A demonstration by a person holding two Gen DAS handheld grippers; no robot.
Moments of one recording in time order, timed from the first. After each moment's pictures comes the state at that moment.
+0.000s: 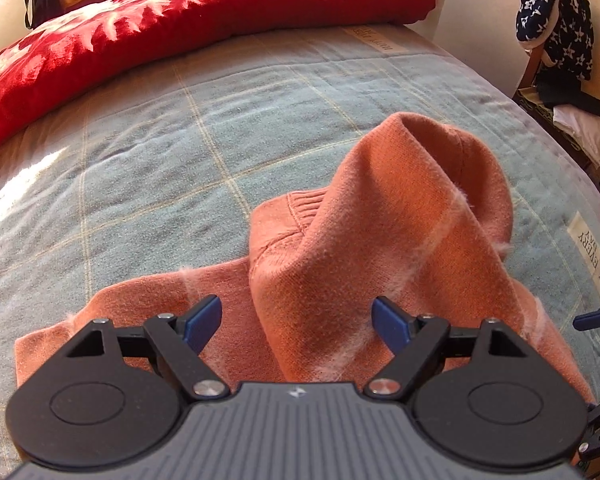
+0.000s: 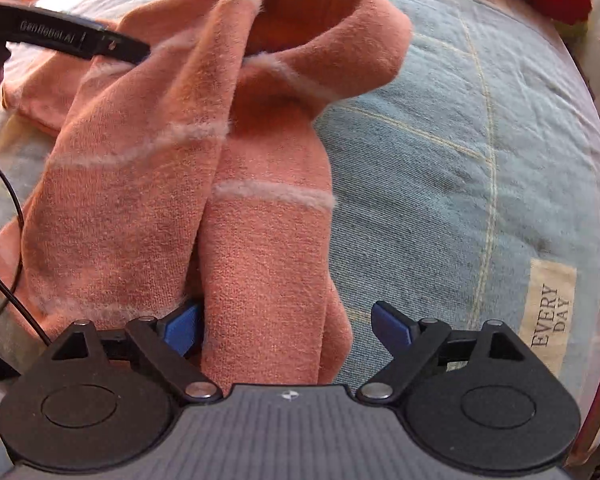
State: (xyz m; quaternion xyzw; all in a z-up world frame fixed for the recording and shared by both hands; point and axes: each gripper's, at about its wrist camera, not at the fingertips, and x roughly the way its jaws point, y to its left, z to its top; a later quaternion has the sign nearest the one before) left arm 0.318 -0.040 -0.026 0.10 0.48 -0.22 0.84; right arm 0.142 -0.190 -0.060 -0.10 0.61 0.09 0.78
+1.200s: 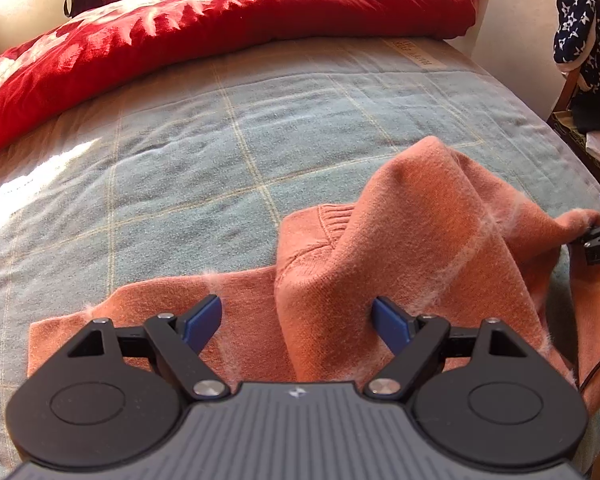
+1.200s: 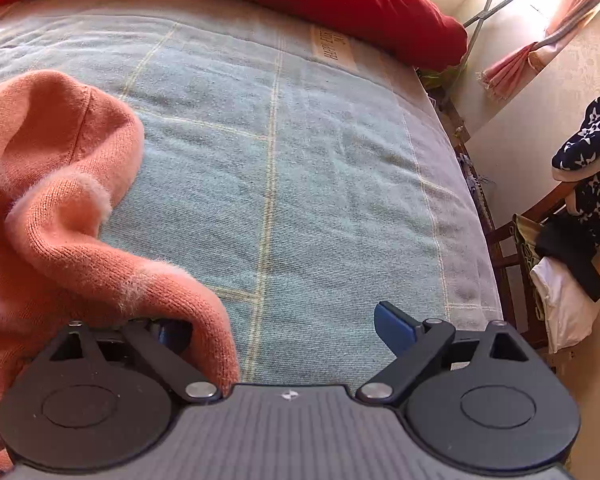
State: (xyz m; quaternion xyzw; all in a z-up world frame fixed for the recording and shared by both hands) left arm 0.322 -0.036 -0.025 0.08 0.48 -0.16 0.86; right arm 0.242 -0.308 -0.049 -0.14 0.52 -0.09 0.84
